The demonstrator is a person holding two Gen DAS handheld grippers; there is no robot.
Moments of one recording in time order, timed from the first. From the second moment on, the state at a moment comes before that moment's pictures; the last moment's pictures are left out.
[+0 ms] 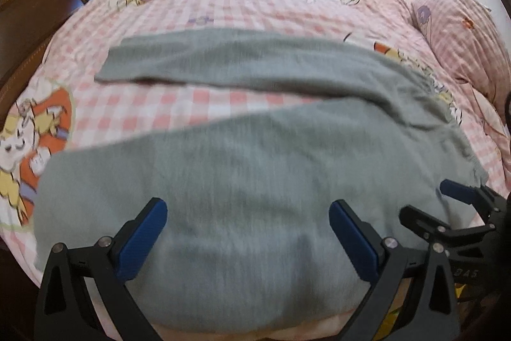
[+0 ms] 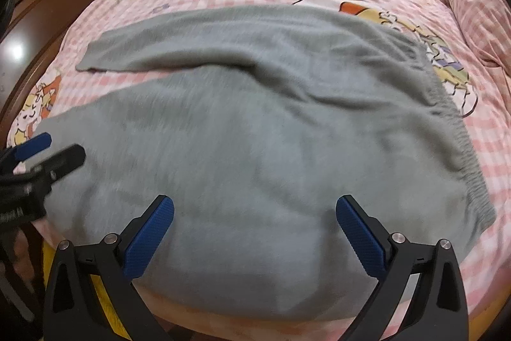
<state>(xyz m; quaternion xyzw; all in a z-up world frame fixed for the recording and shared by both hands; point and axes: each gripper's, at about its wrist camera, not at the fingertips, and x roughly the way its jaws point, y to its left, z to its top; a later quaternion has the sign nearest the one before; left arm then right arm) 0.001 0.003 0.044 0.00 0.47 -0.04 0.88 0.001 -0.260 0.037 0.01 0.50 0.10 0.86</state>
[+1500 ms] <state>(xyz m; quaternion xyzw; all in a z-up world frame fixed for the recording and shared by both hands) 0.333 0.041 0.000 0.13 0.57 -0.09 0.80 0.270 -0.360 0.003 -0.07 0.58 0.09 0.81</state>
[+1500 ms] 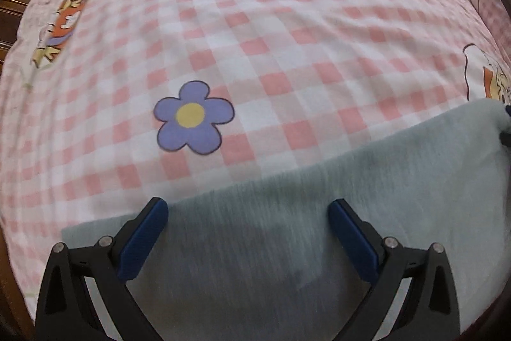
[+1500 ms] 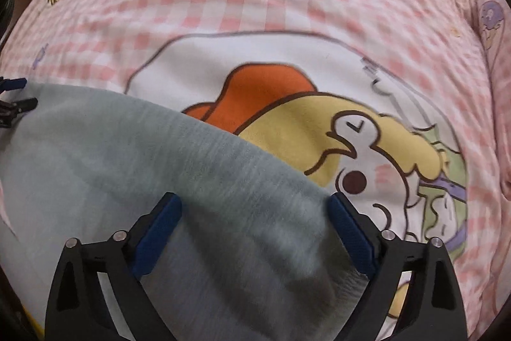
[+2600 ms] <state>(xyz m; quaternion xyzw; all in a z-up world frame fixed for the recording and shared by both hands) 0.218 0.037 0.105 0.04 0.47 -0.12 0.87 0.158 -0.352 0.100 -0.07 0.45 0.19 0.87</state>
